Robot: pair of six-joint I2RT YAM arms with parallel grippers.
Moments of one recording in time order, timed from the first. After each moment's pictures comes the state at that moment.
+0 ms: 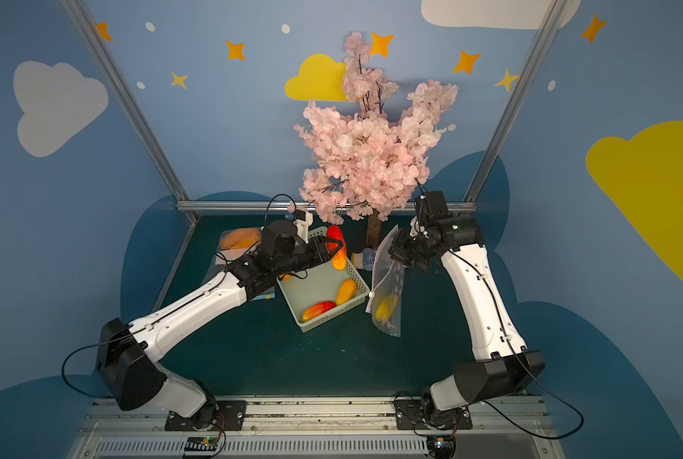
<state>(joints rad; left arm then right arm) -0.71 1.52 1.35 -0.11 0.20 -0.90 0.26 1.49 1.78 -1.33 -0.27 0.66</state>
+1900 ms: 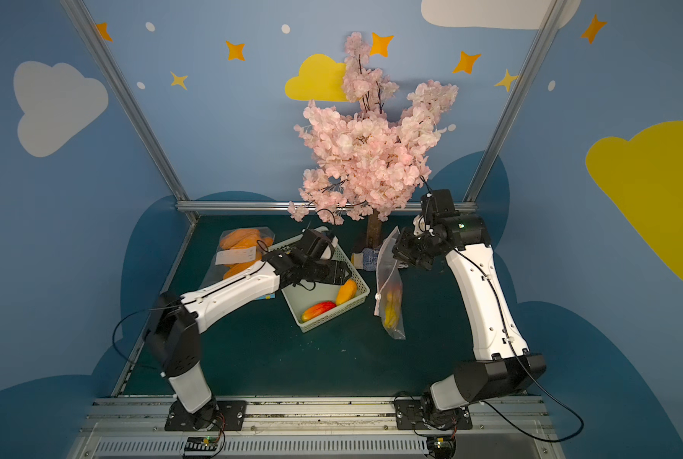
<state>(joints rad) -0.73 1.88 1.55 -0.56 0.14 -0.52 0.23 1.49 1.82 -1.37 -0.32 0.62</state>
